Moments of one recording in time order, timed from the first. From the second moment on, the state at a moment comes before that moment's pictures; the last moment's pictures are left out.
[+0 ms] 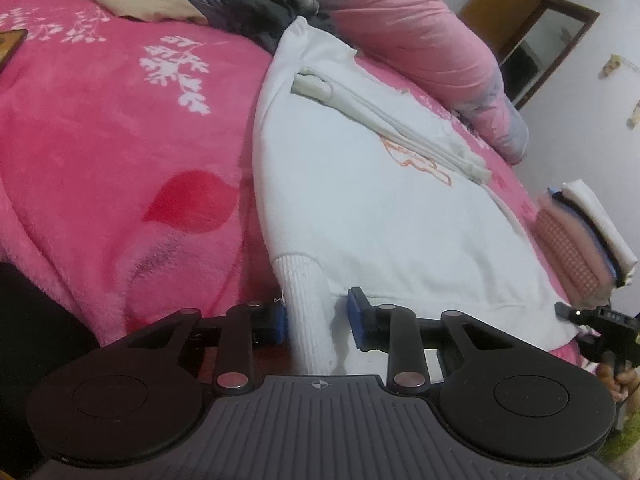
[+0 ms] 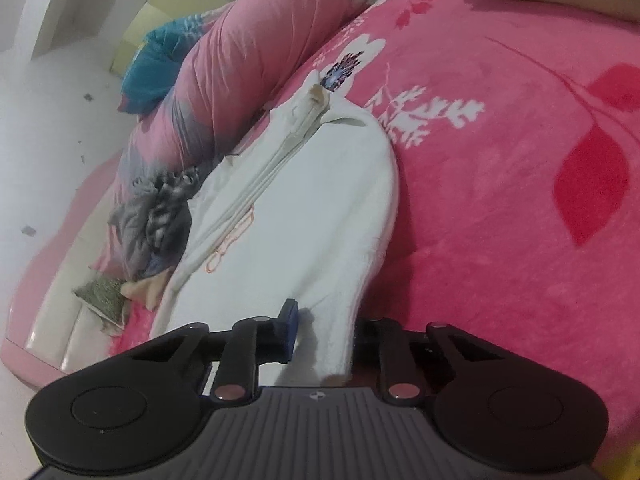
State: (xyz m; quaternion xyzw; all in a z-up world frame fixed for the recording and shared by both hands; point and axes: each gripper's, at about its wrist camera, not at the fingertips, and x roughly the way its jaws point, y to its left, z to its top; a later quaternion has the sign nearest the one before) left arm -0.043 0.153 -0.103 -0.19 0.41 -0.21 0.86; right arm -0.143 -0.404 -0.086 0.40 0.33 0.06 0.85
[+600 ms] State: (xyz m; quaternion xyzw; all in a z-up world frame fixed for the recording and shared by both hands) left arm -0.071 0.170 -0.068 -0.28 0.33 -0.20 0.88; right arm -0.174 -0.376 -0.018 0.36 0.24 0.03 0.90
